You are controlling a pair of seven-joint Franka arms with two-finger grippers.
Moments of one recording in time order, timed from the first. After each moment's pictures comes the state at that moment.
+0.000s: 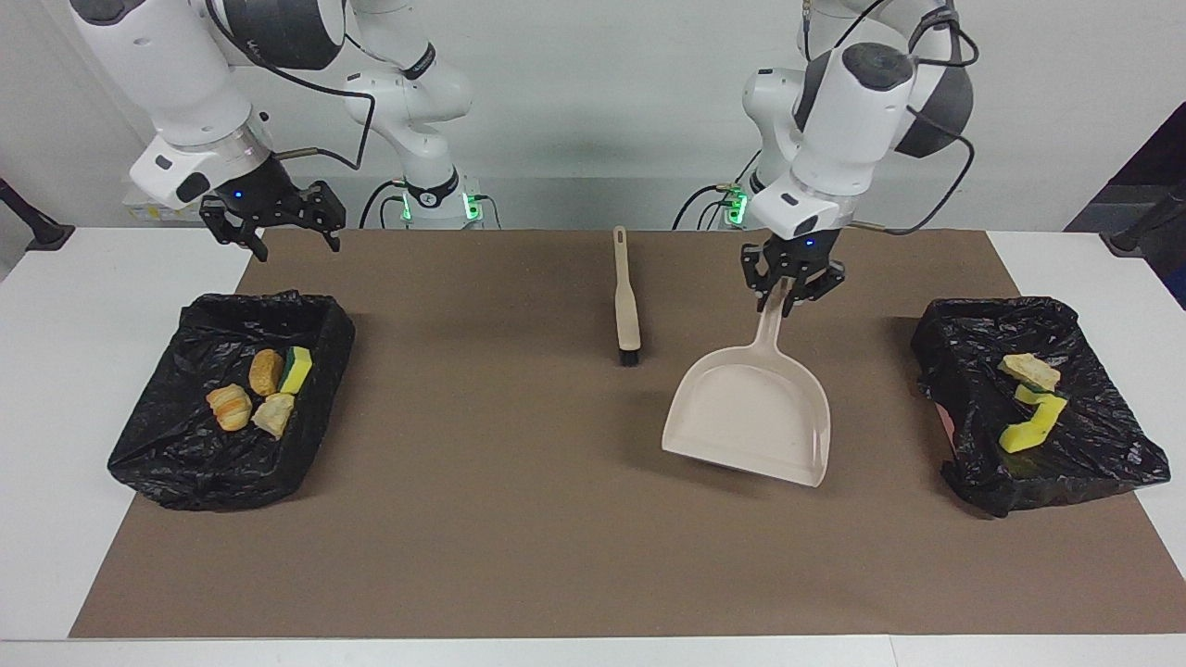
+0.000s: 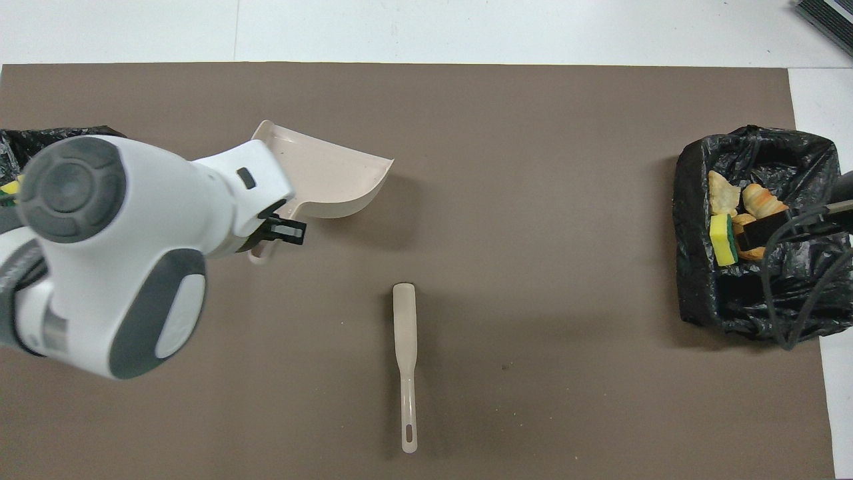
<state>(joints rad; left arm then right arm) -0.41 0.04 -0.04 -1.84 -0.03 2.04 -0.15 0.14 0.02 -0.20 -1.56 0.02 1.50 -0.20</state>
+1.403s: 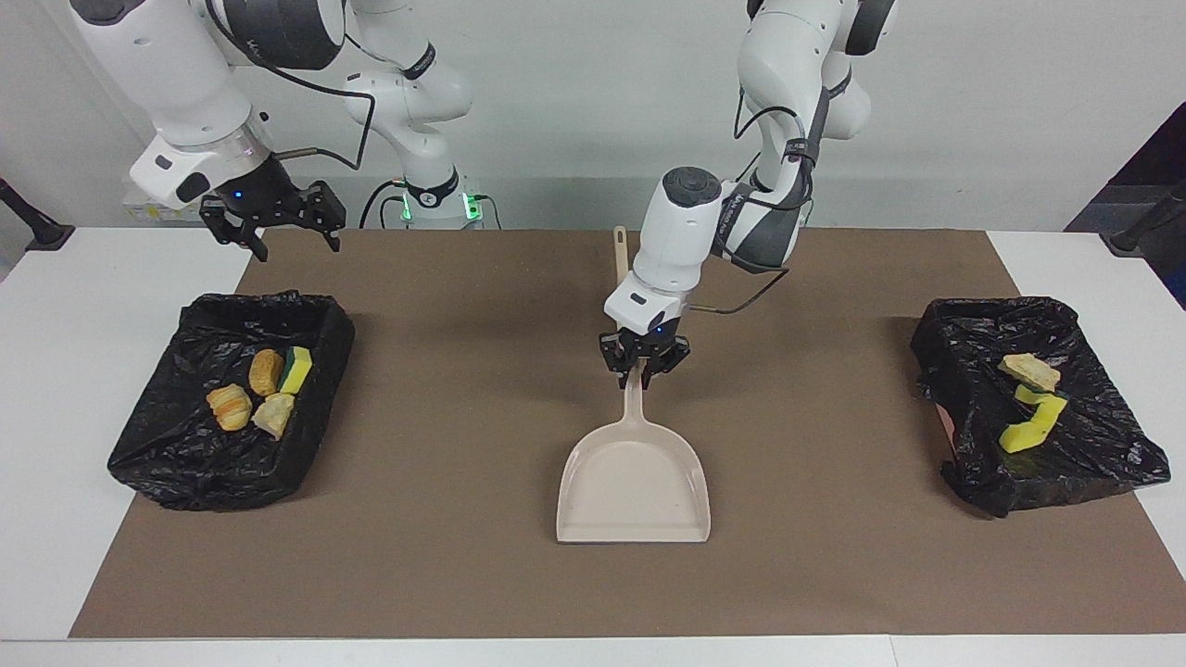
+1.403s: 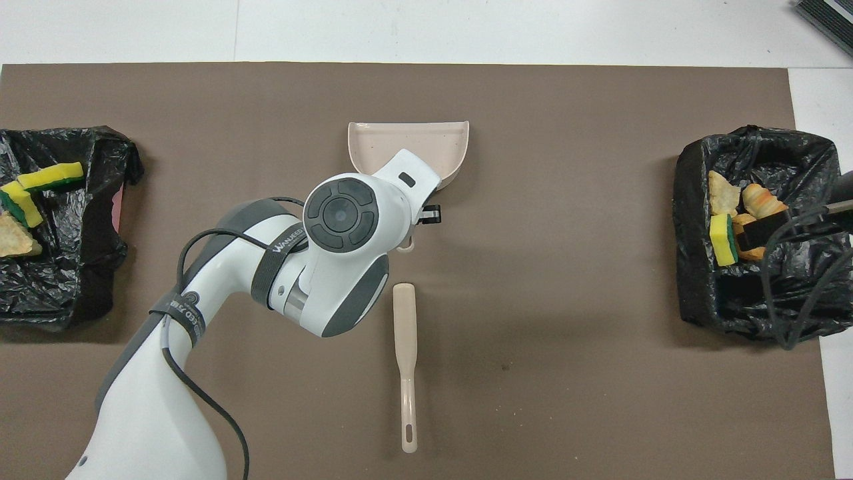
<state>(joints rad) -0.60 0.36 -0.03 -1.74 -0.02 2.34 -0.62 0.14 0.02 -0.20 -1.56 0.02 1.50 -0.20</state>
